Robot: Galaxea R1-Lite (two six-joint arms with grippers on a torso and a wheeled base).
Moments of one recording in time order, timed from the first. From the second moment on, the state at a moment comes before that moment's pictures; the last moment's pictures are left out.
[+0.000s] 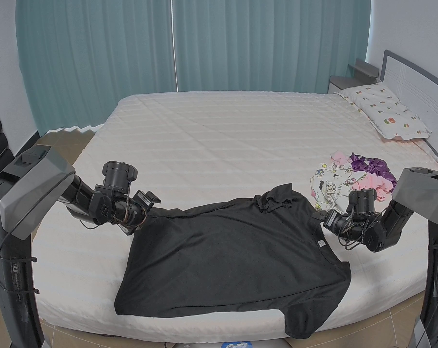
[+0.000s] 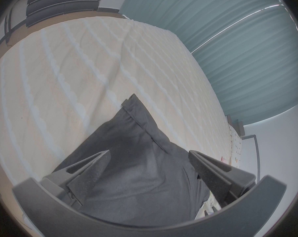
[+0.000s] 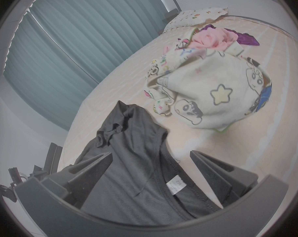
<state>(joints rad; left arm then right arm) -0.18 2.30 -1.27 -0.28 -0.04 -1.03 0.10 2.40 -0.91 -0.87 0.07 0.64</state>
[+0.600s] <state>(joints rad) -0.13 2.52 -1.64 -0.18 0.01 -0.97 0.10 2.39 -0.85 -0.89 0.06 0.65</state>
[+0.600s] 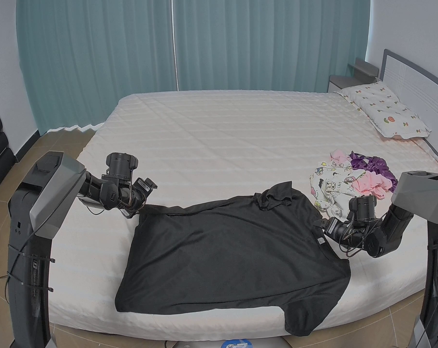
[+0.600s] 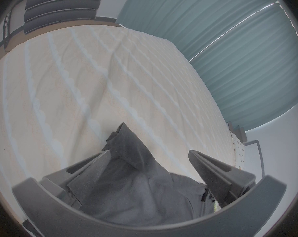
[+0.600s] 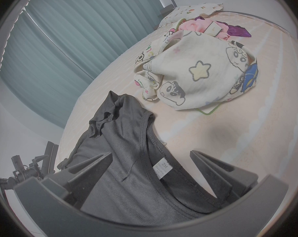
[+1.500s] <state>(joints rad) -0.12 2.70 -1.89 -0.09 0.13 -0.91 0.10 2.40 -0.86 -0.89 0.06 0.66</state>
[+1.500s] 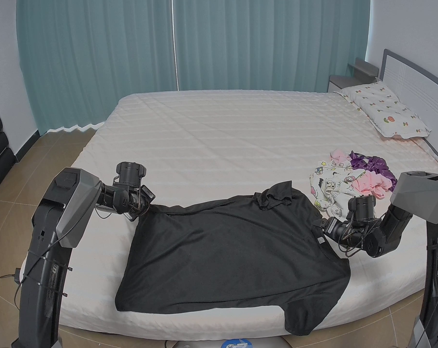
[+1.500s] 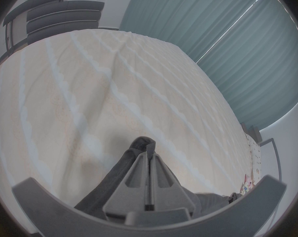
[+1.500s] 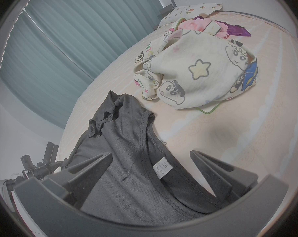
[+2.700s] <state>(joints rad) -0.02 2.74 -2.00 -0.09 0.17 -0.91 0.11 2.46 -0.99 -1.00 0.03 0.70</state>
